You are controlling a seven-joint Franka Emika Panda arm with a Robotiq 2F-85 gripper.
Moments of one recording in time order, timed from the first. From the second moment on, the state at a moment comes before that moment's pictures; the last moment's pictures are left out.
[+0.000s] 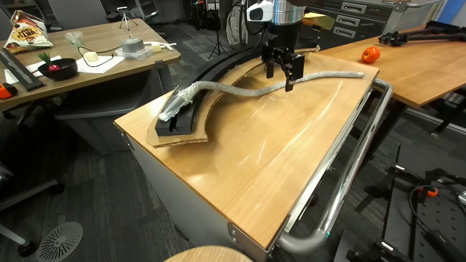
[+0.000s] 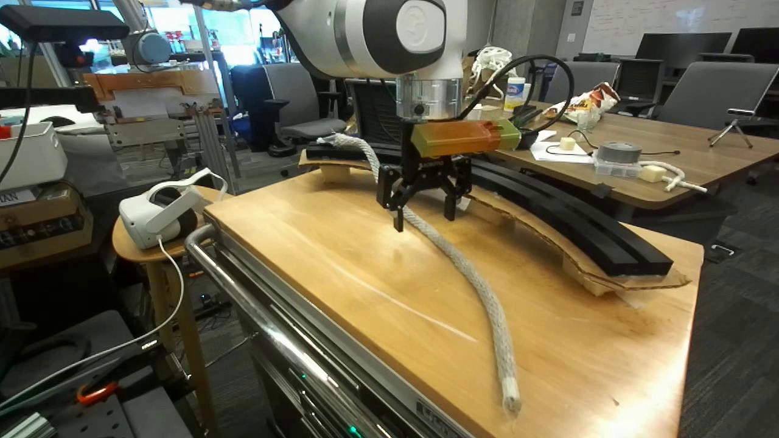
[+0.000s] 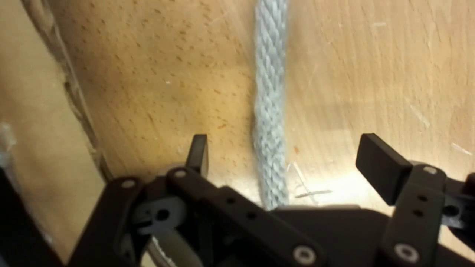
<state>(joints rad) -0.12 0.29 -0.01 -2.06 -0.09 2.32 -1.22</state>
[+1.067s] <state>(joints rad) -0.14 0.38 0.00 -1.91 -0.08 2.17 -1.23</state>
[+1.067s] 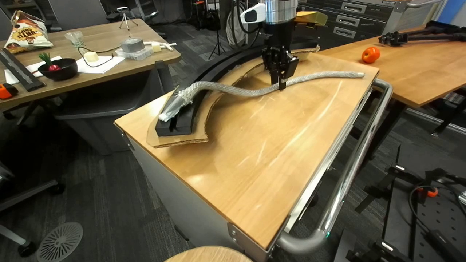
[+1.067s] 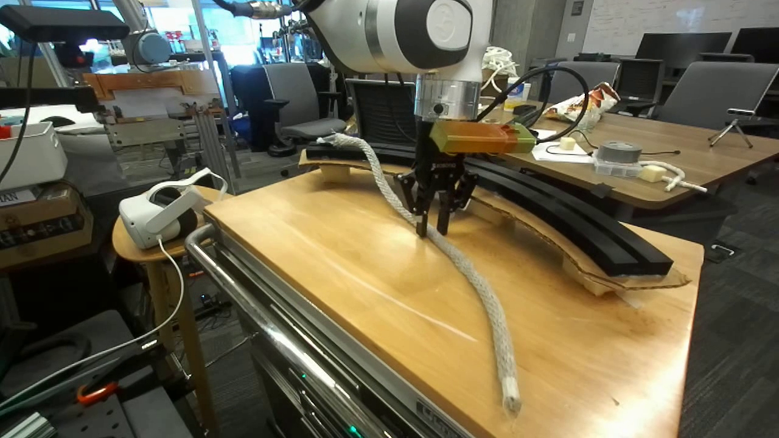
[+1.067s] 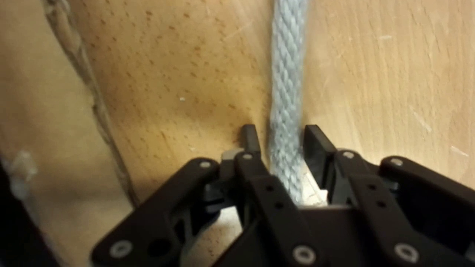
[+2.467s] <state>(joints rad) -0.02 0.25 -0.02 -1.93 -0.45 2.28 -0.59</state>
